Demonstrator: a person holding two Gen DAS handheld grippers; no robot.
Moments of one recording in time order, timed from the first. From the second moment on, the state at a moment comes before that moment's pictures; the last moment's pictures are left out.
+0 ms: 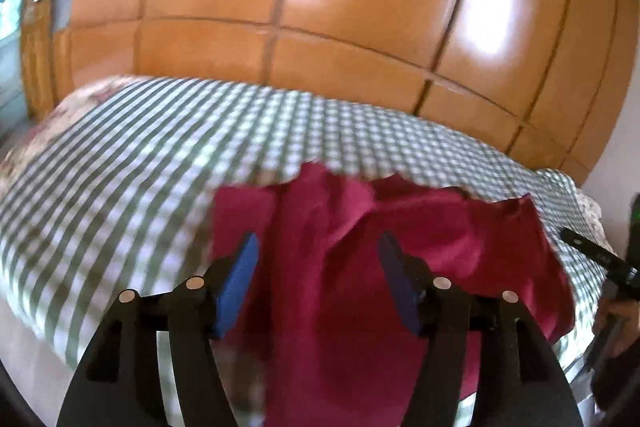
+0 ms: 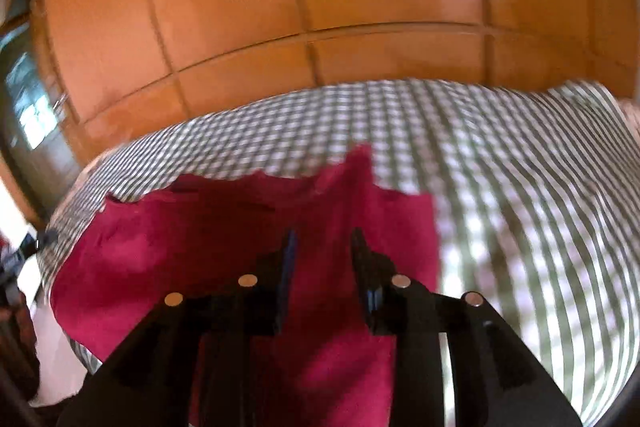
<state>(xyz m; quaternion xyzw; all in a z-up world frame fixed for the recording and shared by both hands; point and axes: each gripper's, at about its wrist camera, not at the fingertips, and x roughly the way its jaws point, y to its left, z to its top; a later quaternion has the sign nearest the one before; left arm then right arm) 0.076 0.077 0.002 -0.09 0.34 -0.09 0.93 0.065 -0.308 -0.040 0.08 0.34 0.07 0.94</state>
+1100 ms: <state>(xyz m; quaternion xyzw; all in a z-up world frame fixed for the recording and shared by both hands) 0.086 0.054 -0.048 -0.07 0.32 -0.11 0.94 0.005 -0.369 -0.073 0.25 0.34 0.08 0.90</state>
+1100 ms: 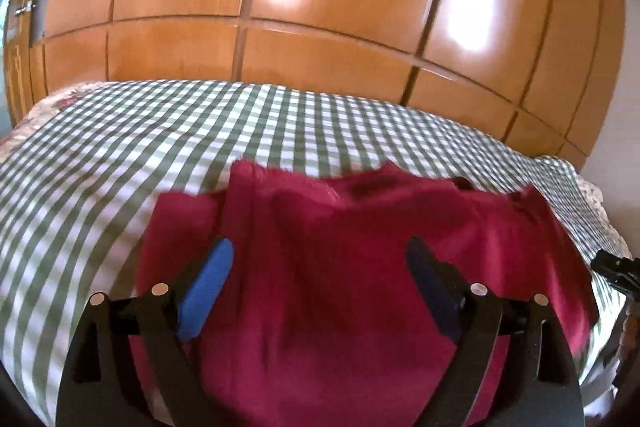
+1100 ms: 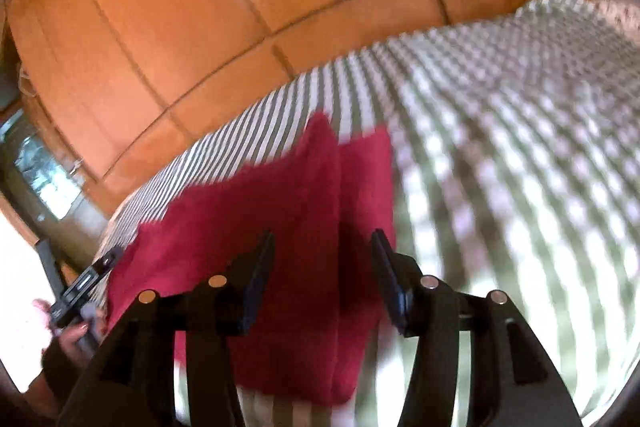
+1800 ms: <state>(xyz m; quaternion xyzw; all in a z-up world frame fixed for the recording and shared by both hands) 0.042 0.072 -0.053 -0.06 0.33 -0.06 0.94 -0.035 -0.342 -0.076 0.16 0.36 0.05 0.92</state>
